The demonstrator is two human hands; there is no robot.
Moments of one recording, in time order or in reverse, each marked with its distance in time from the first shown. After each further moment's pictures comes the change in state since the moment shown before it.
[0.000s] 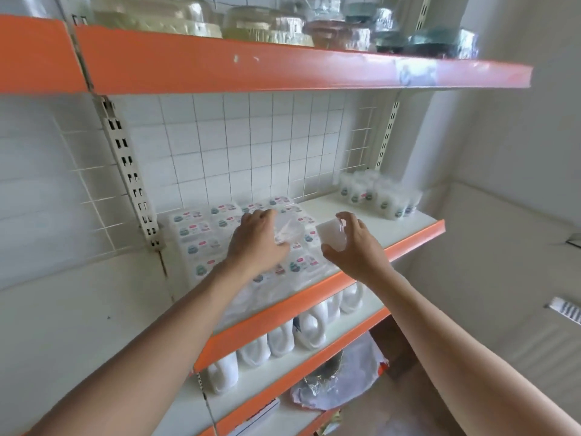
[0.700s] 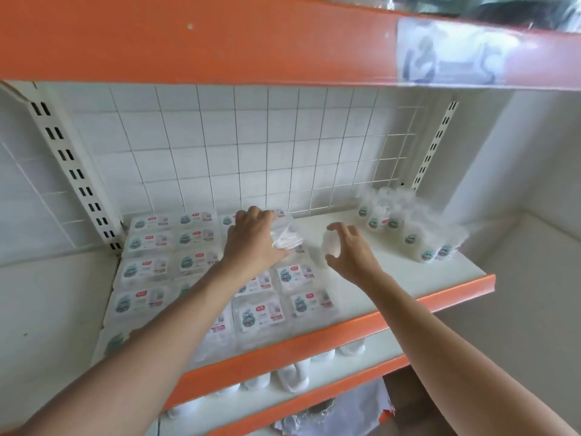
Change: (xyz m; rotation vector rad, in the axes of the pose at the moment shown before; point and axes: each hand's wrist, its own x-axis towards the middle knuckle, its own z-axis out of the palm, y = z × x) left_hand 0.119 0.025 0.071 0.129 0.007 -0.223; right_hand 0.167 0.108 0.055 0.004 -0.269 -0.179
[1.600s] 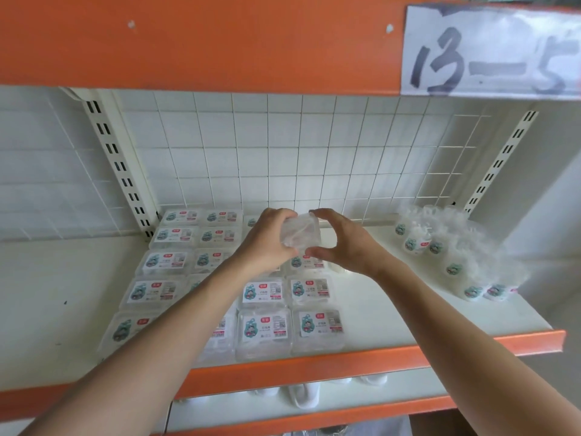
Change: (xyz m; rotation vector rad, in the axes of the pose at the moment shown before) left_hand 0.013 0.000 0.001 -0.332 -0.014 -0.142; right_hand 0.054 -0.032 -0.019 0.208 -0.209 -0.458
